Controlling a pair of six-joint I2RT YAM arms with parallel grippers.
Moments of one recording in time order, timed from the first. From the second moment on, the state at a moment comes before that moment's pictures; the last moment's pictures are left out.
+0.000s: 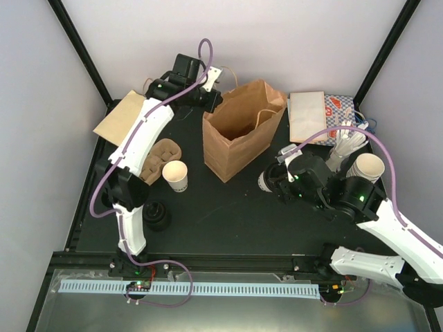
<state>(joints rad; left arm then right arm) -0.43 1.99 2.22 -0.94 0.30 0.01 0.95 0.96 1.28 -1.12 0.33 0.30</state>
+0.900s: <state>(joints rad) -0.46 1.48 1.66 -0.78 0.22 0.18 0.95 0.89 1.21 -1.18 0.53 0.39</state>
